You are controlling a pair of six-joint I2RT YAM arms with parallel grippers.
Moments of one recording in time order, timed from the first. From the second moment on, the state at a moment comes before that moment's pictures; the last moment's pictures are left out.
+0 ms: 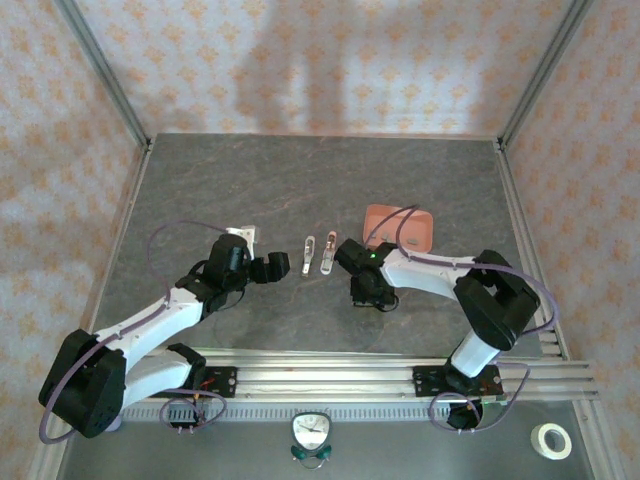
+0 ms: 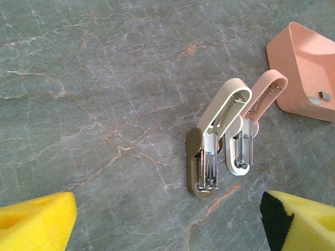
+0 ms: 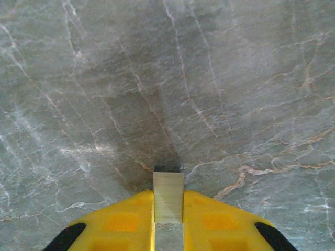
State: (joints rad) left arm -0.43 1.09 0.46 -0.06 0.09 -0.54; right arm 0.82 1.63 0.92 -0.79 0.05 0.86
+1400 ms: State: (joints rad) left arm -0.43 1.08 0.43 -0.05 0.09 -0.54; right arm 0.72 1.69 1.02 -0.90 -0.05 0.82
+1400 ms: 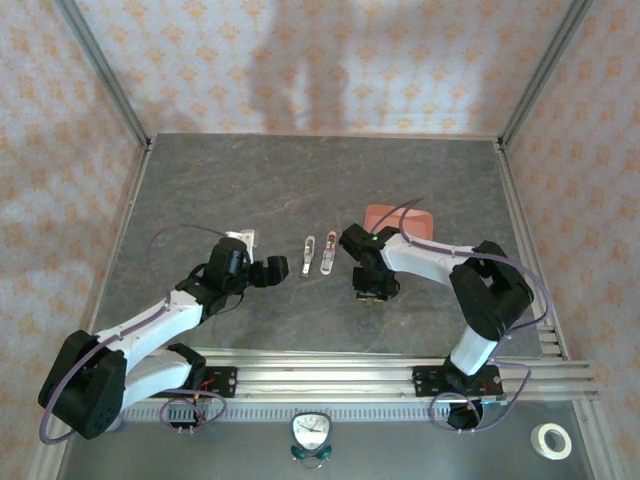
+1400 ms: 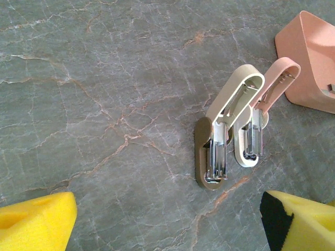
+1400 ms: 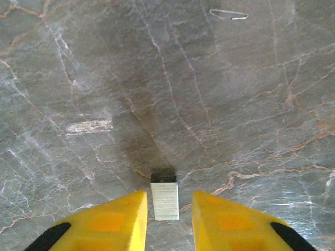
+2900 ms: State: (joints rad) left arm -0.52 1.47 0.54 0.13 0.23 -0.61; right arm 0.72 1.41 0.97 -0.83 0.05 0.84
